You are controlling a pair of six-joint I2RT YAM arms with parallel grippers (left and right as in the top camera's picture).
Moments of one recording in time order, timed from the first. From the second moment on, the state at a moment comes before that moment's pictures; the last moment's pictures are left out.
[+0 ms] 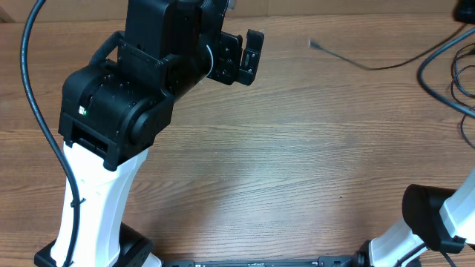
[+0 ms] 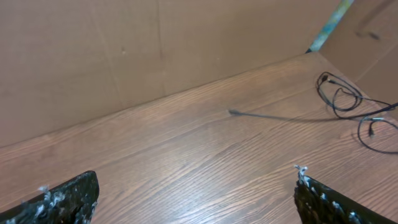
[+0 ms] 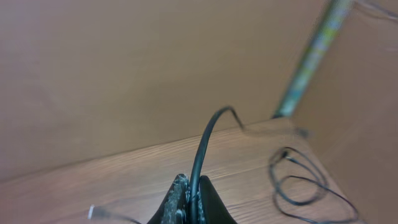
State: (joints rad) left arm -0.56 1.72 2.54 -1.33 -0.06 -0.15; right arm -0.15 1.85 2.85 -1.42 0.14 0.06
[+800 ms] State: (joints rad) left arm -0.56 1.72 2.54 -1.33 -0.09 -0.15; right arm -0.95 1.77 2.72 -1.21 0.05 0.35
